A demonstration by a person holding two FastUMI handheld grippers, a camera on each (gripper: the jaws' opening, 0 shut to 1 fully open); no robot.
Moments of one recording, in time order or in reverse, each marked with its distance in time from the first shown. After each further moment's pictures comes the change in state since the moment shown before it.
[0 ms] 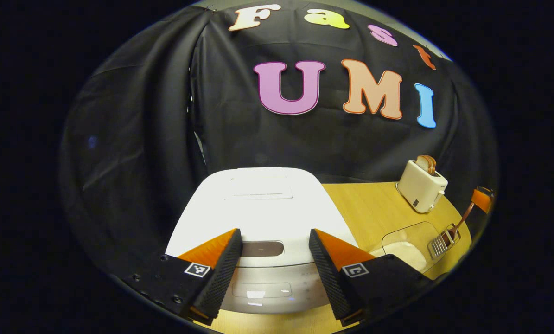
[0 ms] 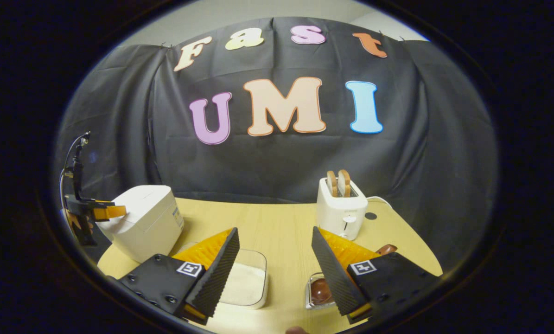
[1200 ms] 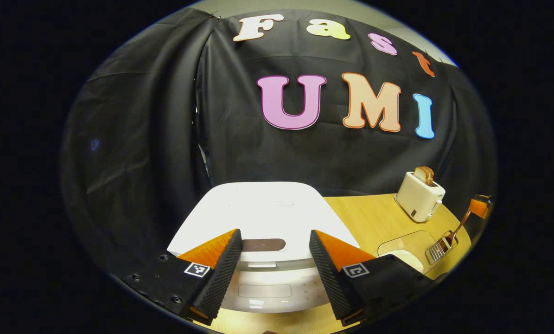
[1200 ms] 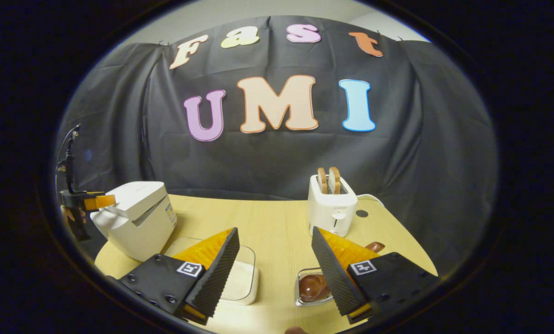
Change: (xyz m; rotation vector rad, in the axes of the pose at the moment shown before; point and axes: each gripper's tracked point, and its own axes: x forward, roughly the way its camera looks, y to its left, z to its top) left arm -0.009 0.000 0.013 -0.025 -0.084 0.026; right arm -0.007 -0.022 -0.009 -0.008 0.026 -0.043
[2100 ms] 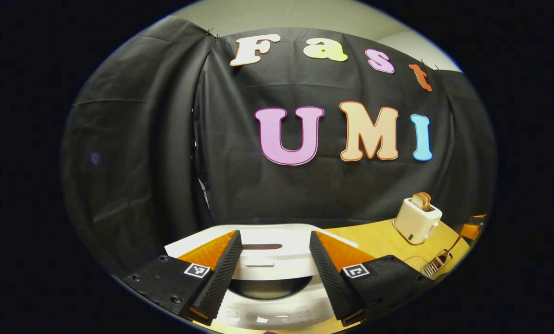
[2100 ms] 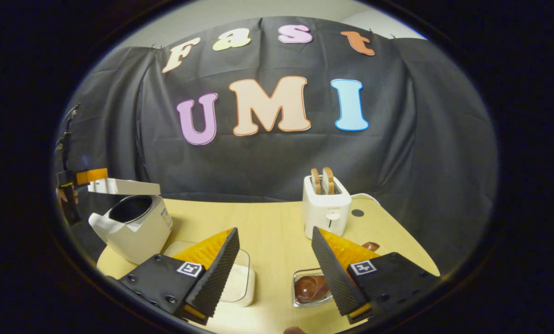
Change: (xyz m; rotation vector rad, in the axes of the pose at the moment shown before) left arm -0.009 -0.002 0.083 0.015 -0.165 -0.004; right arm 0.002 -0.007 0.001 0.027 -0.009 -0.022
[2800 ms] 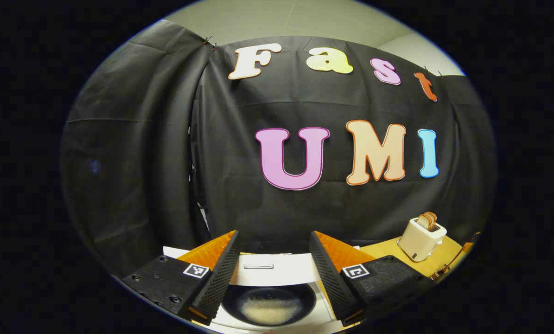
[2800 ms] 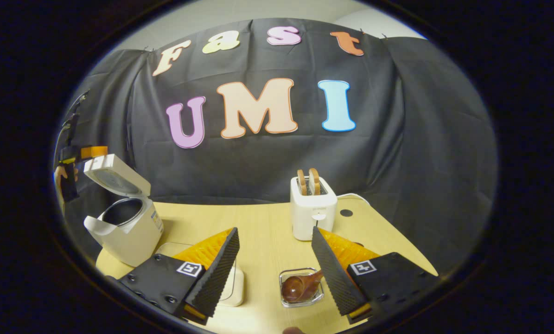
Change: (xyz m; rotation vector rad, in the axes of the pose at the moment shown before) left arm 0.039 0.006 0.075 0.013 -0.100 0.010; right arm -0.003 -0.024 0.003 0.031 -0.019 -0.052
